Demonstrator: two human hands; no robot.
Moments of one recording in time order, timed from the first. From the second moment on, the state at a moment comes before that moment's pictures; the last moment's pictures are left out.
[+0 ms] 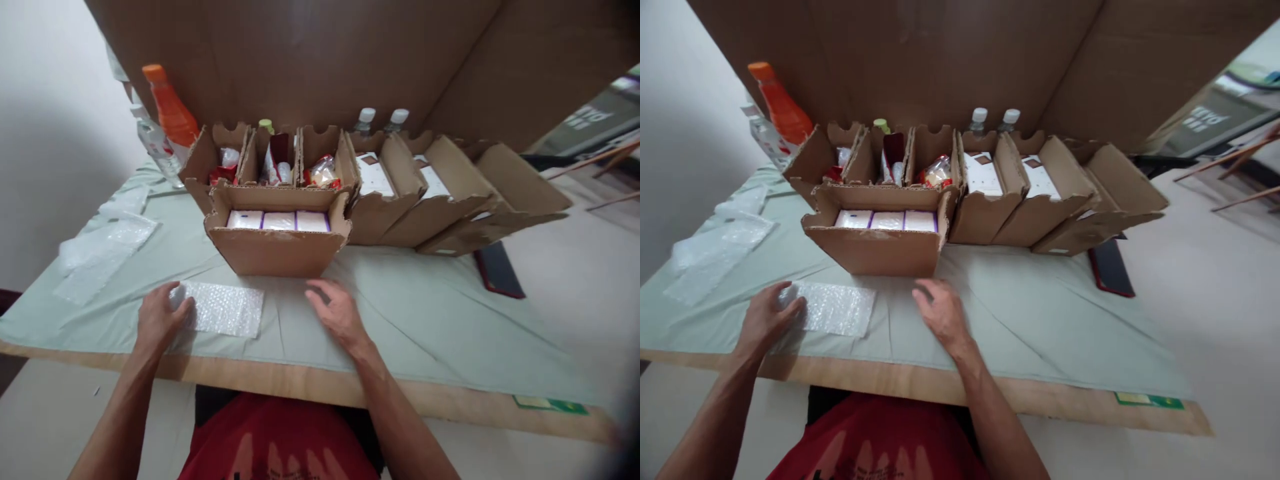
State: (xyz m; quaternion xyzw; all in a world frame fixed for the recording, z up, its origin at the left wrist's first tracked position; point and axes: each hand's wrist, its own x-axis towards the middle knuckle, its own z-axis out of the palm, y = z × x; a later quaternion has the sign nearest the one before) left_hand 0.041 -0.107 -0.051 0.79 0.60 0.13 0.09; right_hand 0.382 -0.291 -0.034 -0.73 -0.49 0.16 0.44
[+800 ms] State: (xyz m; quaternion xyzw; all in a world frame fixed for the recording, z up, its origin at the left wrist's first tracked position) left_hand 0.062 -0.197 0.046 0.55 0.45 0.32 0.63; right_hand 0.325 -0.248 -0.028 -0.53 -0.69 0.35 0.36
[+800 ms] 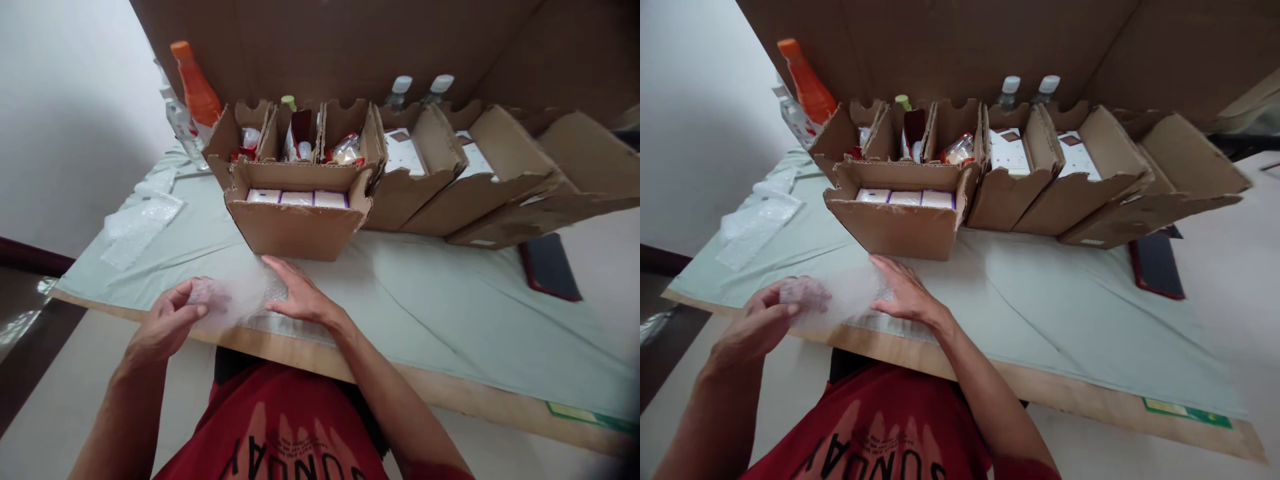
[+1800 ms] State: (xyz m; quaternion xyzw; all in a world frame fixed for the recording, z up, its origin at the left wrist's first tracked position) left_hand 0.183 -0.214 -0.054 0.96 0.22 0.12 0.14; right_hand 0.335 -0.306 -0.051 -0.71 -0.66 0.11 0.20
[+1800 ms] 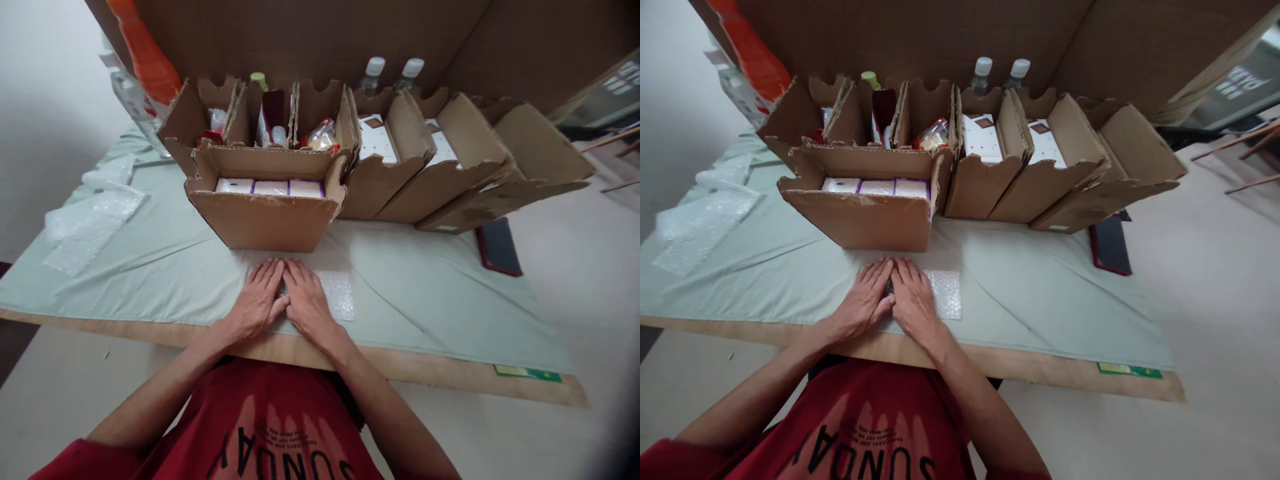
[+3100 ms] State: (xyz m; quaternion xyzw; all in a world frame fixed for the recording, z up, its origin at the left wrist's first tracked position) left_hand 0.158 -0.226 -0.065 0.95 0.19 0.16 0.18; right_hand 0.410 -0.410 -0.057 -0.73 -0.60 0.06 0.31
